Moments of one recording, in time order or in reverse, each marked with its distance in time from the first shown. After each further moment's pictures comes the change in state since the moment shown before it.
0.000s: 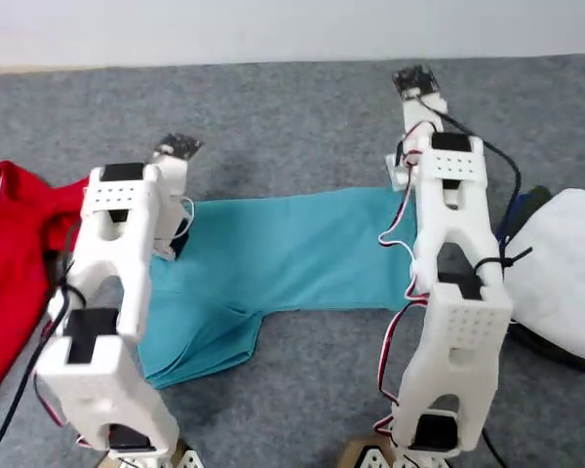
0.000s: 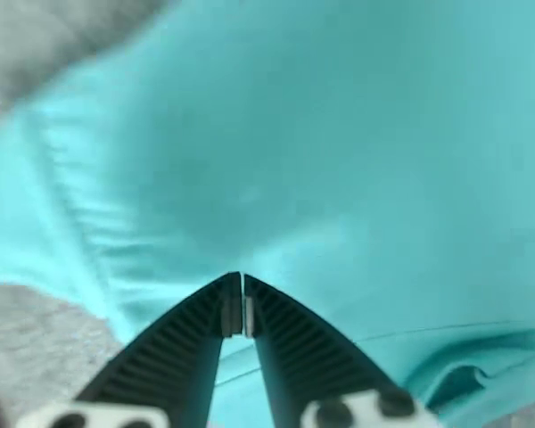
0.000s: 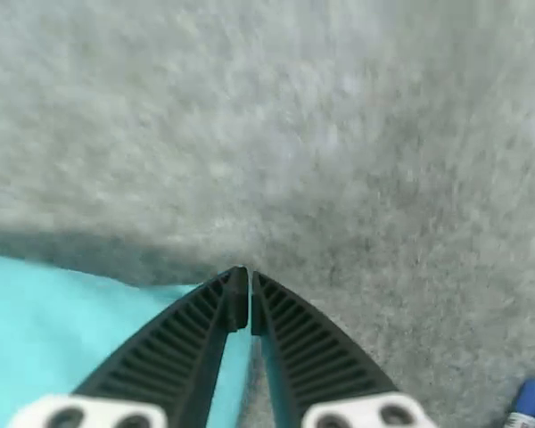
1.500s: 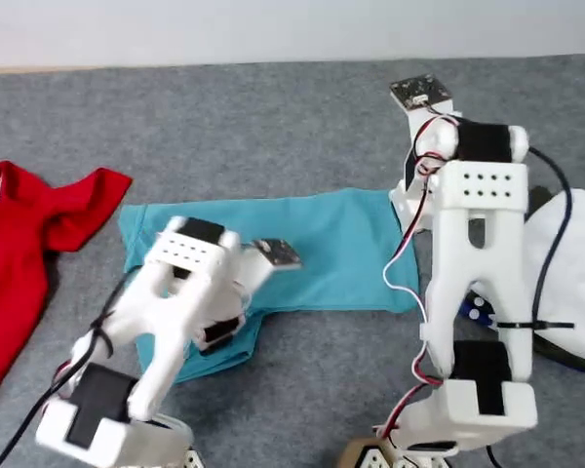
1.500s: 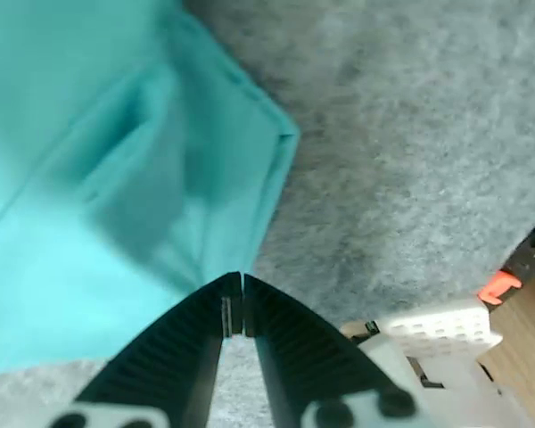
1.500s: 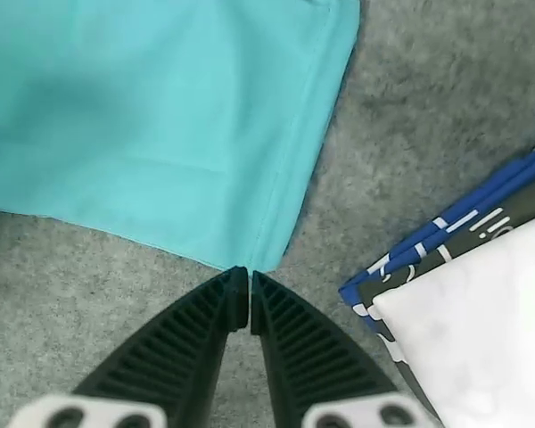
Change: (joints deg) left arm 18.5 -19.3 25.3 15.7 -14.2; right arm -1.8 -33.4 10.4 41.6 0.0
